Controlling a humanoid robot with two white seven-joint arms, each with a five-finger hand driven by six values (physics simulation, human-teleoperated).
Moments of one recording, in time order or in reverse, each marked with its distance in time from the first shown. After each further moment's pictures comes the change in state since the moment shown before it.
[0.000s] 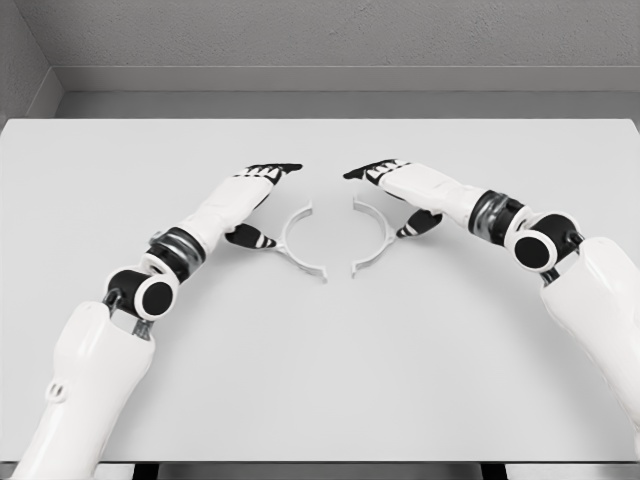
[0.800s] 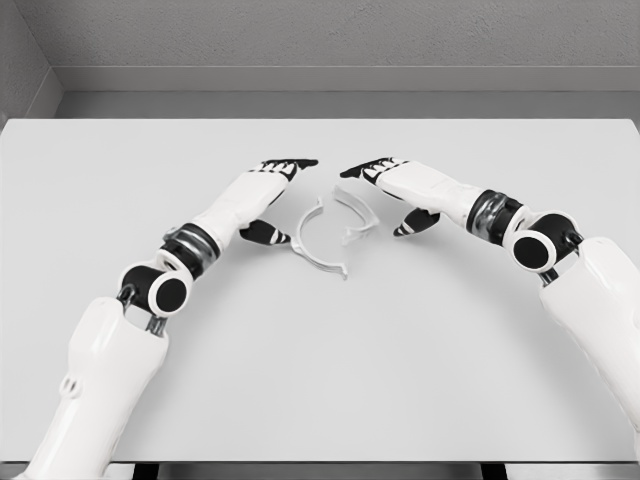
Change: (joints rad) left arm -0.017 -0.029 -0.017 -0.003 -0.006 0.003 -0.002; right arm 0.002 0.001 -0.004 -0.016 -0.001 0.000 0.000
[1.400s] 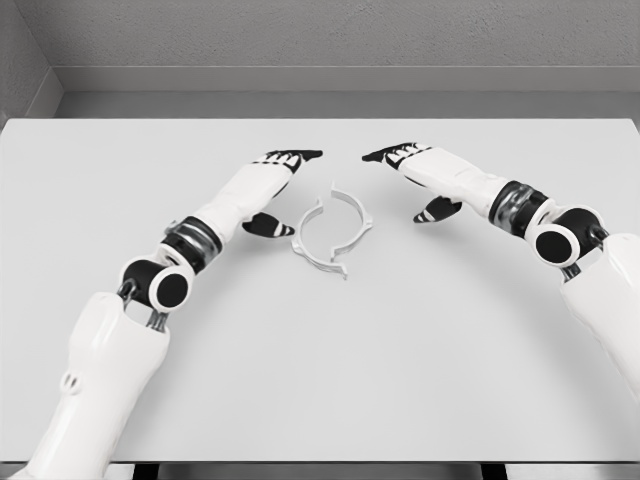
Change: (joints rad) left arm -0.014 -0.007 -0.010 -0.017 0.002 -0.002 0.001; right arm 0.000 -0.041 -0.035 -0.002 0.001 -0.006 -0.034
